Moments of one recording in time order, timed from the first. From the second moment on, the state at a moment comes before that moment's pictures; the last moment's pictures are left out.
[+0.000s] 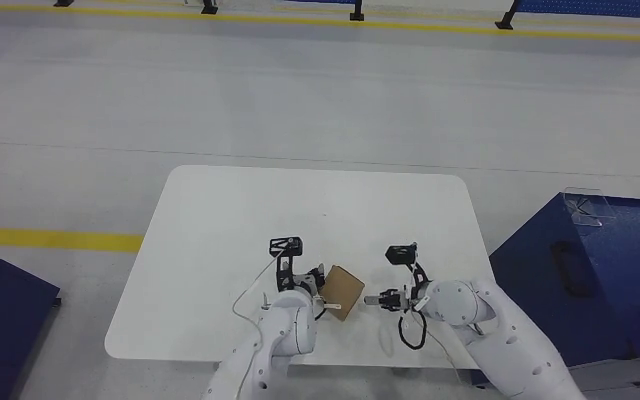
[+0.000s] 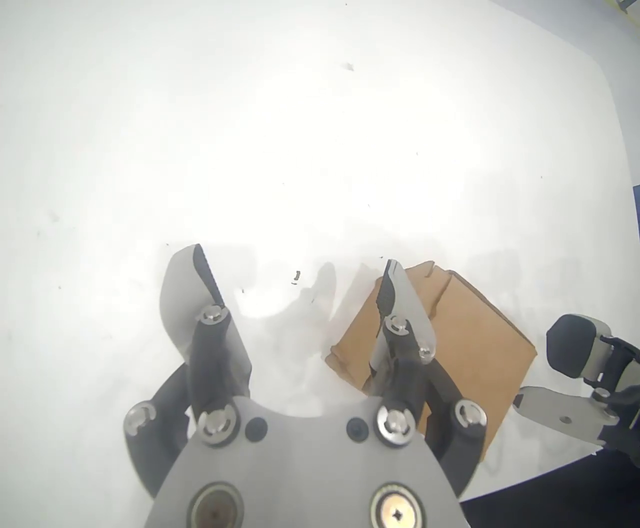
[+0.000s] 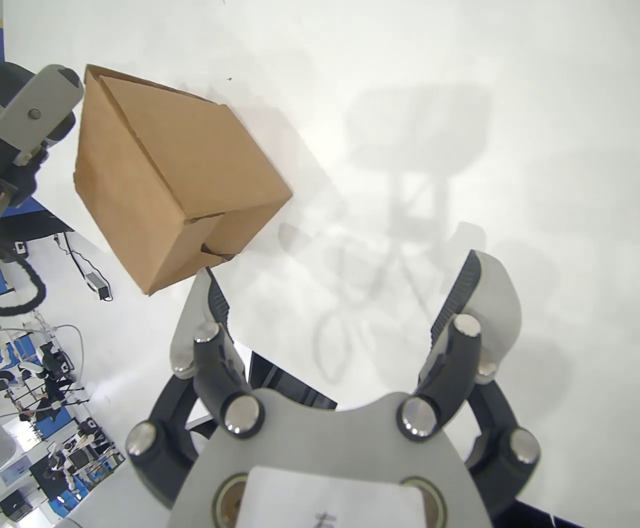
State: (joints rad) left arm 1.15 -1.55 -0.94 -1.49 1.22 0.59 -0.63; right arm -1.12 -0.95 1.05 -1.61 -0.52 0.21 1.01
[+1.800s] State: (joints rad) left arm 1.28 -1.58 -0.81 -1.61 1.25 0.34 -0.42; right arm -1.09 -0.98 1.24 -1.43 -0.13 0.29 0.96
